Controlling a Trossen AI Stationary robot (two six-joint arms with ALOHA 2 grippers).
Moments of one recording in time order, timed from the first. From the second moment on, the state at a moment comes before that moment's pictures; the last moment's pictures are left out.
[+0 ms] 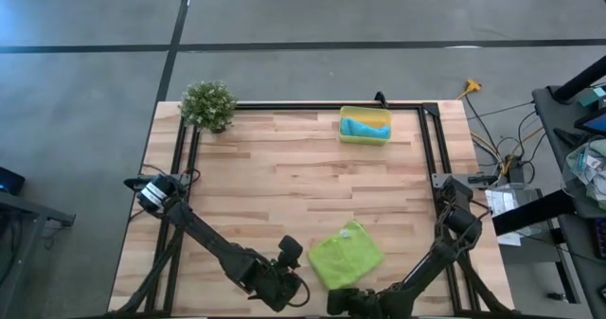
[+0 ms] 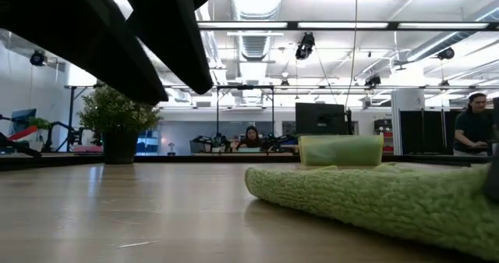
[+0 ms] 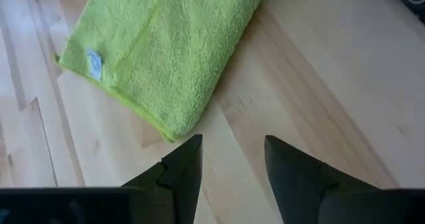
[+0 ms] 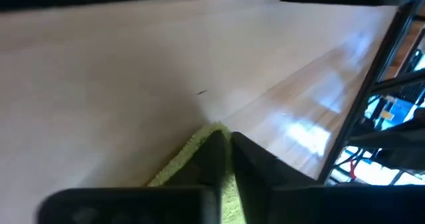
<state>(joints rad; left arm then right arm) -0.66 1.98 1.46 -0.55 -0.44 0.00 0.89 2.26 1.58 -0.54 0.70 -0.74</state>
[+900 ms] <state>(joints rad) -0.67 1.98 1.45 -0.45 -0.44 0.01 0.95 2.23 1.59 -0.77 0.96 0.42</state>
